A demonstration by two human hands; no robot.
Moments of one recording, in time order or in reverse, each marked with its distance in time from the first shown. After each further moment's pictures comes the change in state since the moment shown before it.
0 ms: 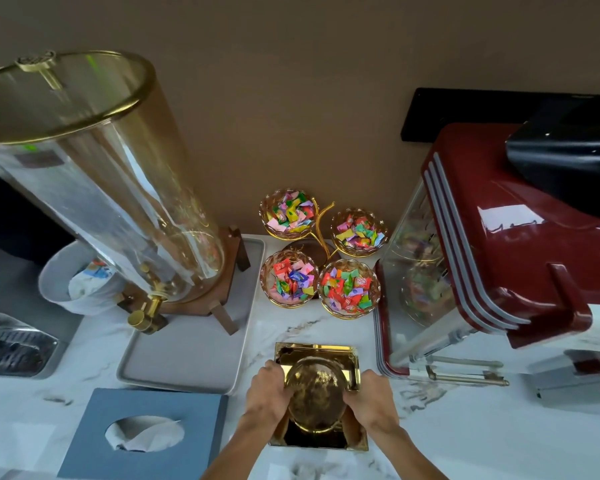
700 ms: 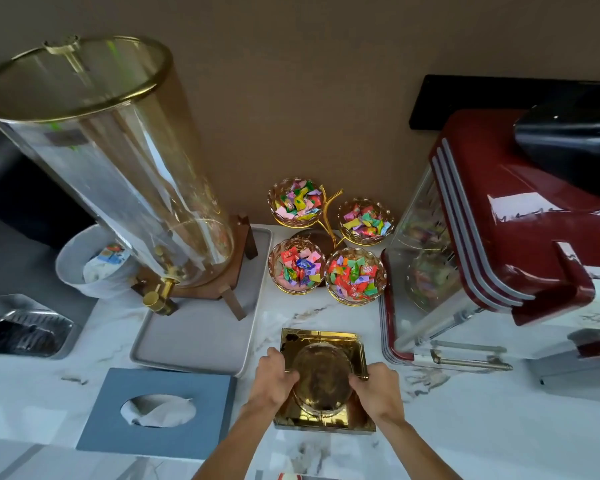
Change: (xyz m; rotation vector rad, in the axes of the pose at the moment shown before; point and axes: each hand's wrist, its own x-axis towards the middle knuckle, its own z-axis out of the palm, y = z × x) left_hand -0.012 -0.009 -0.005 -0.243 -0.003 -0.005; right_hand -0.013 0.010 0.009 0.160 0.085 0.039
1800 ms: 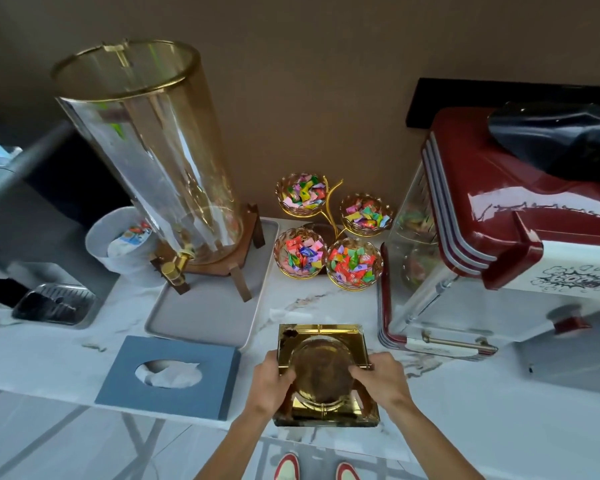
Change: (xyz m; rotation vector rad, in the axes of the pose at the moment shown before) left_hand -0.068 -0.014 0.013 -0.252 0.053 0.005; right_hand -0.044 0.007 -0.033 0.145 -0.106 -0.080
